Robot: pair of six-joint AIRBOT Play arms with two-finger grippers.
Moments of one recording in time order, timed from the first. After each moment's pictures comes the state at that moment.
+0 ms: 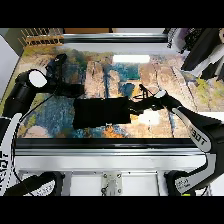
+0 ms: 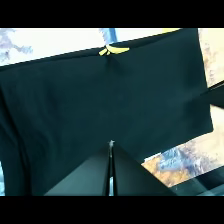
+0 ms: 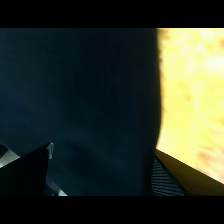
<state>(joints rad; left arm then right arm) -0.18 -1.28 1.29 1.19 -1.11 -1.53 0.18 -1.75 1.15 -0.56 0.95 1.20</state>
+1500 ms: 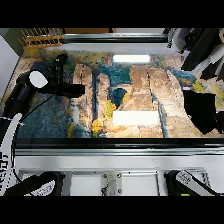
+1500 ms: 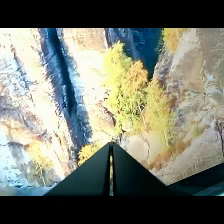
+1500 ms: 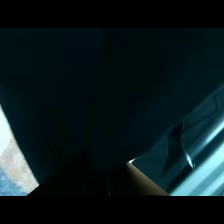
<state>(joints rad) -0.18 -1.28 1.28 1.17 -1.10 -1.53 -0.86 -1.16 0.88 -1.30 1.00 1.69</state>
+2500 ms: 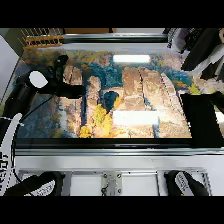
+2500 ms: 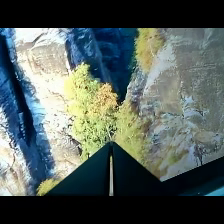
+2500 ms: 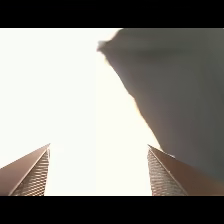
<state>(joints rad) -0.18 -1.28 1.28 1.18 -1.12 -1.53 -0.59 -0.90 0.97 -1.03 1.01 1.28</state>
